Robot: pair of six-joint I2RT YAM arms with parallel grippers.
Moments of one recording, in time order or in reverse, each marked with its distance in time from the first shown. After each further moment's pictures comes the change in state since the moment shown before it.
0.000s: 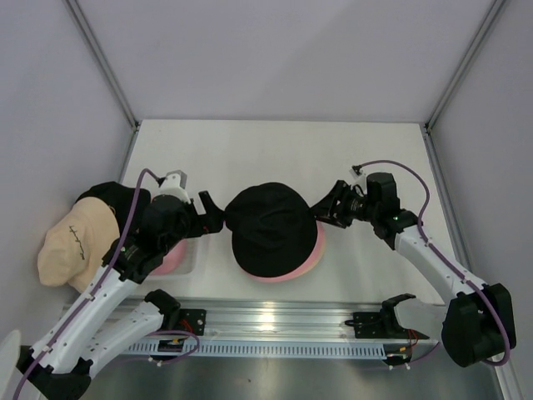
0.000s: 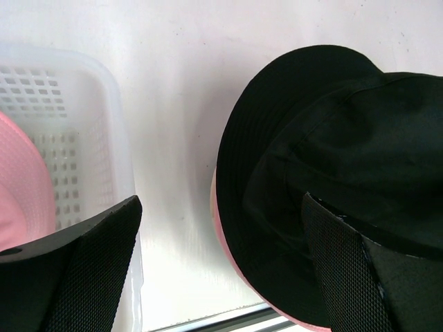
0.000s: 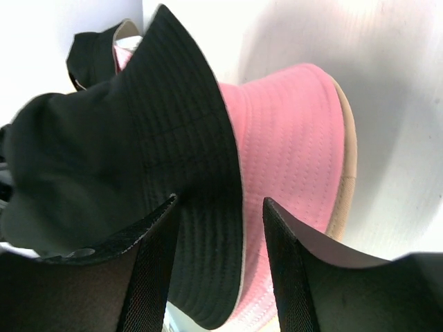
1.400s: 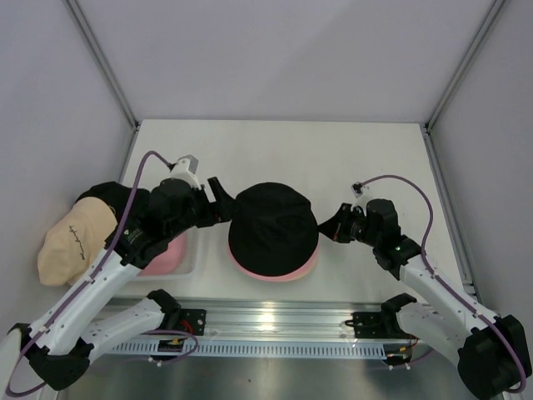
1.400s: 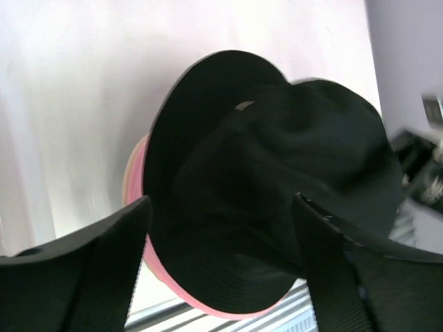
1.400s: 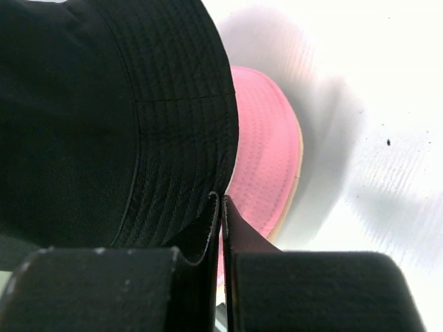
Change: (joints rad) left arm -0.086 0.154 0.204 0.014 0.111 -0.060; right arm 0.105 -0.232 -0.235 0.093 0.240 -0.212
